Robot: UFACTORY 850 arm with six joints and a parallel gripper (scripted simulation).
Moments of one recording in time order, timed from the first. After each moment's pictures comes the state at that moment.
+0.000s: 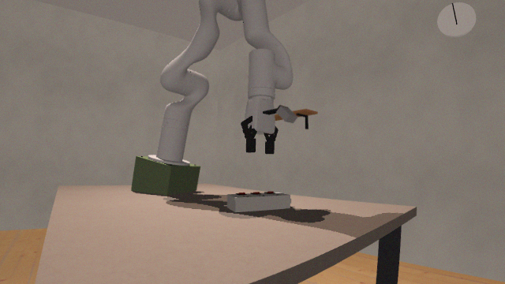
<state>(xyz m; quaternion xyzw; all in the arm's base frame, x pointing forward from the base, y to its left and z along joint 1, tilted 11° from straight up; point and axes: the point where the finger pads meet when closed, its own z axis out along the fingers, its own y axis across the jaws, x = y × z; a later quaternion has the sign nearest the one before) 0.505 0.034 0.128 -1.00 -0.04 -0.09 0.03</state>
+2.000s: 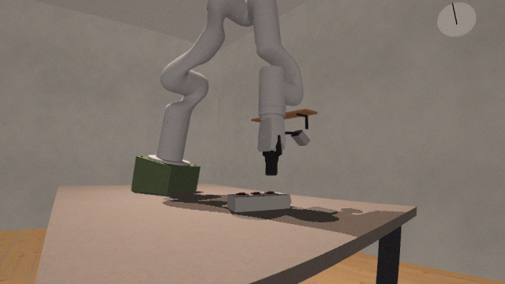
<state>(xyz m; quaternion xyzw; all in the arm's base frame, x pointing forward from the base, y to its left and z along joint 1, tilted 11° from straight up) 0.538 0.061 0.079 -0.83 -0.55 -0.09 -0.02</state>
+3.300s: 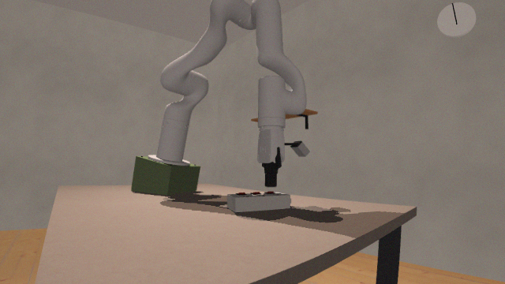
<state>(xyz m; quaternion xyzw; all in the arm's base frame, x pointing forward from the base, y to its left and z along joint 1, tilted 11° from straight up) 0.543 0.062 0.045 -0.83 -0.55 -0.09 -0.02</state>
